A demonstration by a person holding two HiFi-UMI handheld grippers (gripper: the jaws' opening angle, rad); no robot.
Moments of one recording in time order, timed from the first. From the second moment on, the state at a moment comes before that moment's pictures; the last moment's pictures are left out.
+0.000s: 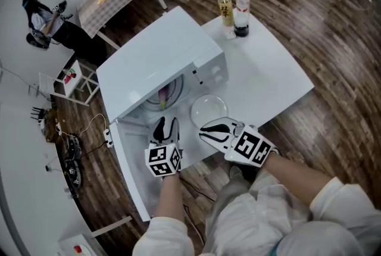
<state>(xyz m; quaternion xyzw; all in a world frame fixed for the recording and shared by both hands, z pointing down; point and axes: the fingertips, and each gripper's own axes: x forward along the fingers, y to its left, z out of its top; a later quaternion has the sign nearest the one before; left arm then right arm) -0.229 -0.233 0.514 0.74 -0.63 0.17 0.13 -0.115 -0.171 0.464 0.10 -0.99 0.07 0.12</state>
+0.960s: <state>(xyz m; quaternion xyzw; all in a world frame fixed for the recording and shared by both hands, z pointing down) -0.116 -0.168 0.409 0.78 -0.62 -0.01 0.09 -0.062 -0.171 0.419 0.05 -0.99 0.05 0.10</state>
